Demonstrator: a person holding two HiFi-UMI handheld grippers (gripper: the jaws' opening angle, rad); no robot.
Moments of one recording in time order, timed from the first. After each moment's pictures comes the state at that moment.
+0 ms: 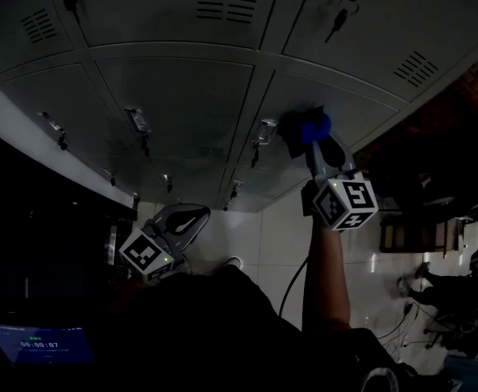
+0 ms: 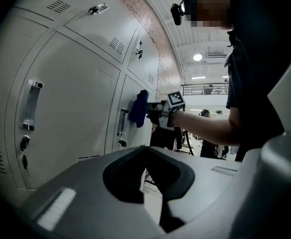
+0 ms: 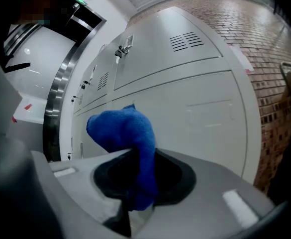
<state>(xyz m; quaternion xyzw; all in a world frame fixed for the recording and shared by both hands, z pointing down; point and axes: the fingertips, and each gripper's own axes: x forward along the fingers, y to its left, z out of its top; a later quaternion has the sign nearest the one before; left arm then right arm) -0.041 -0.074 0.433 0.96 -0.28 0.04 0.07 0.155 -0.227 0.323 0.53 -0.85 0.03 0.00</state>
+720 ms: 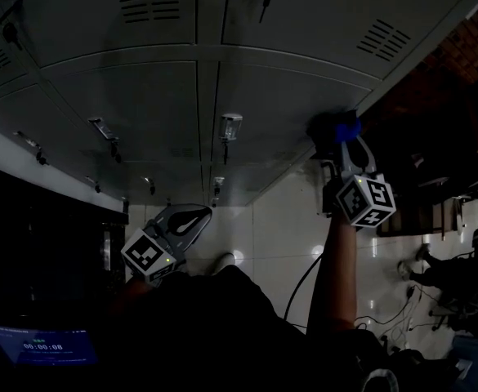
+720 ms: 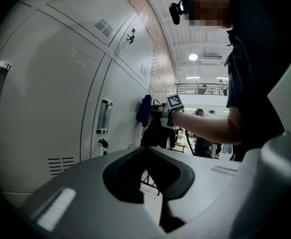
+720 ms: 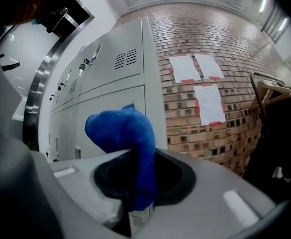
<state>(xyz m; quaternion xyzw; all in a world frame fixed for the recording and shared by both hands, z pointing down) 0.032 -0.080 0.439 0.97 -0.24 0.04 0.08 0.307 -0.221 0.334 0.63 -0.78 0.05 0.00</state>
